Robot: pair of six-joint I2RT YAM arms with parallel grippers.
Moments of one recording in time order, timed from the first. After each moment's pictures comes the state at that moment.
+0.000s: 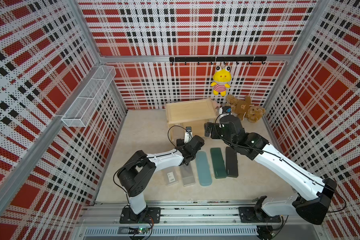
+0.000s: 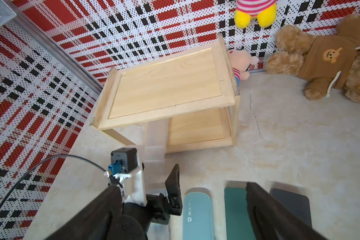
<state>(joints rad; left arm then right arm) -0.82 1.80 1.09 -0.05 -0.74 -0.52 0.77 1.34 1.40 -0.59 0.38 0.55</state>
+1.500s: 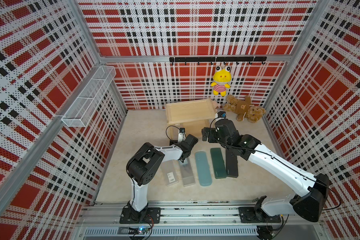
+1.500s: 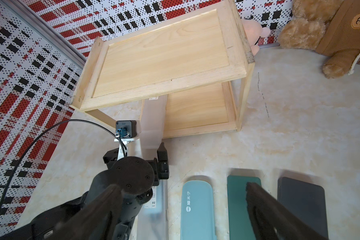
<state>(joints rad) -0.66 1.94 1.10 -0.08 -0.75 -0.49 0.76 1.38 1.32 -0.55 0.33 0.57</state>
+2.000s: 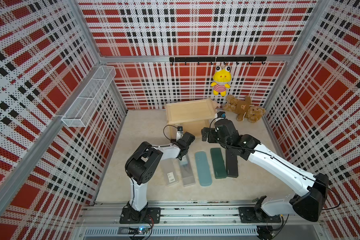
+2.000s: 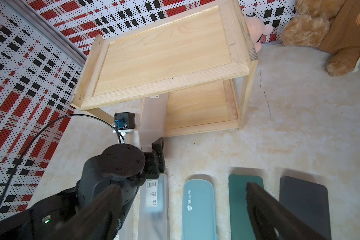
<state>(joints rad) -0.62 1.94 1.10 -0.04 -0.64 -0.50 0.76 1.38 1.32 -0.55 0.32 0.58</state>
